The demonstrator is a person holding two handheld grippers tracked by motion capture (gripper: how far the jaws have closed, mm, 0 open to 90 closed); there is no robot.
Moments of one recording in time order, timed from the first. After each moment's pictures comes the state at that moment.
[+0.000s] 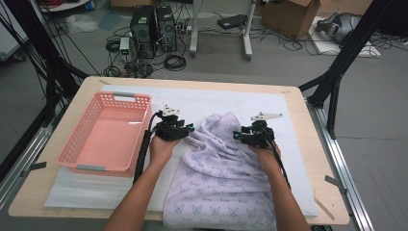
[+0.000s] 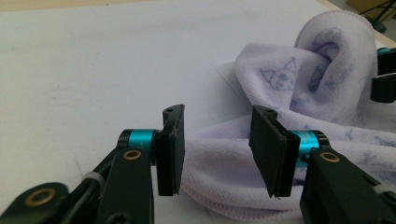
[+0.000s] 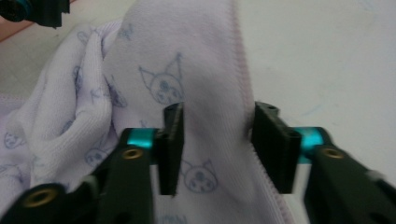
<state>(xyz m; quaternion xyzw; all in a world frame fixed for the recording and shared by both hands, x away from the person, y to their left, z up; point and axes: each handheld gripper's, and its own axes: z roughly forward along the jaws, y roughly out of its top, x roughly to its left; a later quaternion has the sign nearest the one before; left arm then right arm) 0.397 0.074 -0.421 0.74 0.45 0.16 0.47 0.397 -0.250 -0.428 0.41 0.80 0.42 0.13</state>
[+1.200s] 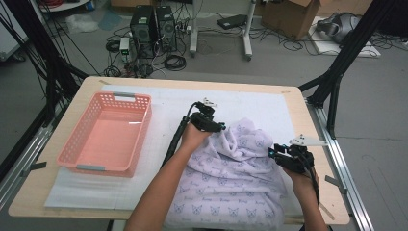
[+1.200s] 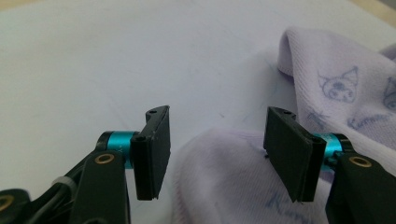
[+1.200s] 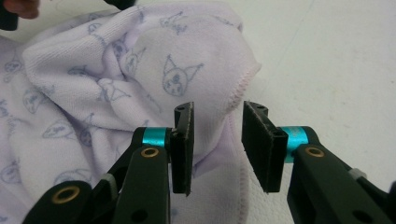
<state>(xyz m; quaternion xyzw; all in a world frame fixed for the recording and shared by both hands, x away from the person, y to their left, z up) 0.450 -0.036 -0.425 0.82 0.38 0.11 0.41 0.305 -0.341 -0.418 0.45 0.76 0.42 0.20</state>
